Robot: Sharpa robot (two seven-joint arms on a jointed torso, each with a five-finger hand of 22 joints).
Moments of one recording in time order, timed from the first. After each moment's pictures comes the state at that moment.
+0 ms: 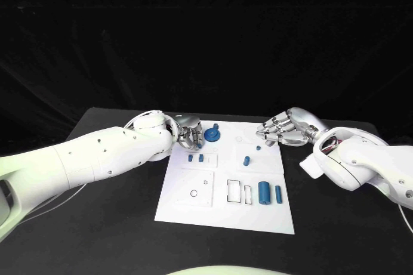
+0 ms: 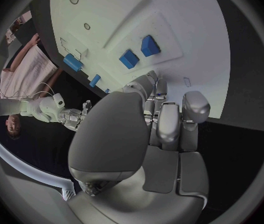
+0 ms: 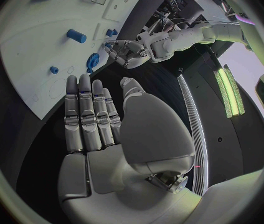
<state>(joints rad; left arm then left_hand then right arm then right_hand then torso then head) 1.18 -0.65 0.02 1.26 -1.47 -0.04 -0.19 1.55 -0.14 0.37 0.14 0.17 1.14 0.12 0.15 0.18 1.21 0.05 0.20 0.14 1.47 -0.02 1.28 1.05 0.12 1.25 0.08 1.28 1.04 1.29 -0.90 -0.13 1.61 -0.80 -0.39 0.01 1.38 -0.08 -0.01 0.27 0.50 1.05 0.18 0.08 0.08 1.15 0.12 0.21 0.15 1.24 0.08 0.09 0.30 0.17 1.01 0.19 0.21 0.45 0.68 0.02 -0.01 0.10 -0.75</state>
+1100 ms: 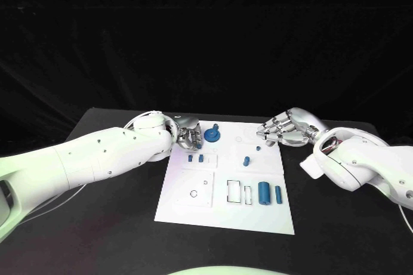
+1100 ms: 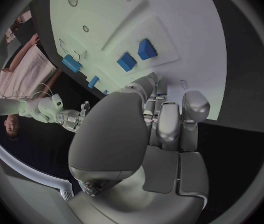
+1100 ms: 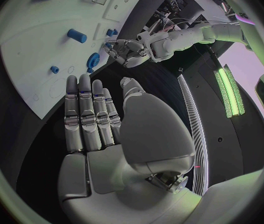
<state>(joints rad) 1.18 -0.65 0.02 1.25 -1.46 -0.03 -0.20 1.52 -0.16 0.39 0.13 0.17 1.09 0.14 0.09 0.15 1.21 0.06 0.17 0.14 1.47 -0.02 1.28 1.03 0.12 1.25 0.08 1.28 1.03 1.29 -0.90 -0.13 1.61 -0.80 -0.39 0.01 1.38 -0.08 -0.01 0.27 0.50 1.05 0.18 0.08 0.08 1.15 0.12 0.21 0.15 1.24 0.08 0.09 0.30 0.17 1.01 0.19 0.21 0.45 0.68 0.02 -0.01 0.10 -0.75</state>
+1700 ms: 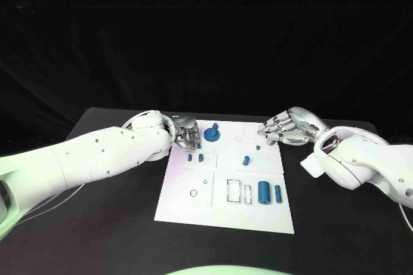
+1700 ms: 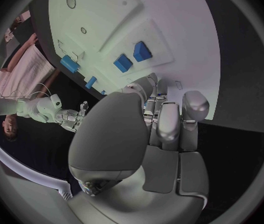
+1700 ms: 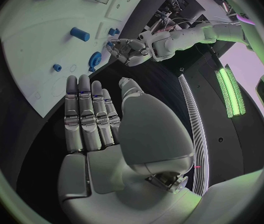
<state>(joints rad) 1.18 -0.66 0.02 1.26 -1.46 -0.02 -0.22 1.52 -0.17 0.40 0.13 0.17 1.07 0.14 0.07 0.15 1.21 0.07 0.16 0.14 1.46 -0.01 1.28 1.03 0.12 1.24 0.09 1.28 1.02 1.29 -0.90 -0.13 1.60 -0.80 -0.39 0.01 1.42 -0.07 0.01 0.25 0.47 1.03 0.19 0.08 0.08 1.12 0.13 0.21 0.14 1.23 0.09 0.08 0.30 0.17 1.01 0.19 0.20 0.44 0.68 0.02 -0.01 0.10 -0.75</state>
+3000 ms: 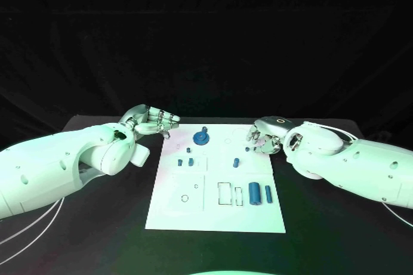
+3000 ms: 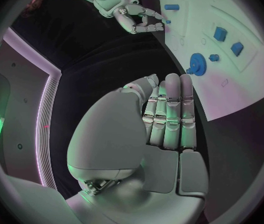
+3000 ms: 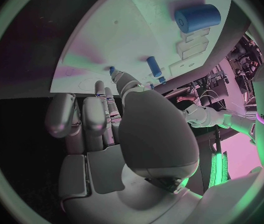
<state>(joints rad) 1.18 -0.93 0.03 1.54 -0.37 -0.36 0.07 1.49 -0.18 0.44 0.12 0.17 1.08 0.17 0.07 0.14 1.16 0.10 0.15 0.15 1.17 0.02 0.87 0.48 0.18 0.93 0.11 0.93 0.61 1.25 -0.73 -0.13 1.38 -1.61 -0.26 -0.16 1.47 -0.16 0.22 0.16 0.35 1.08 0.16 0.08 0.08 1.16 0.09 0.15 0.07 1.47 -0.01 1.13 1.09 0.10 1.37 0.10 1.16 1.25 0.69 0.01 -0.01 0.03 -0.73</state>
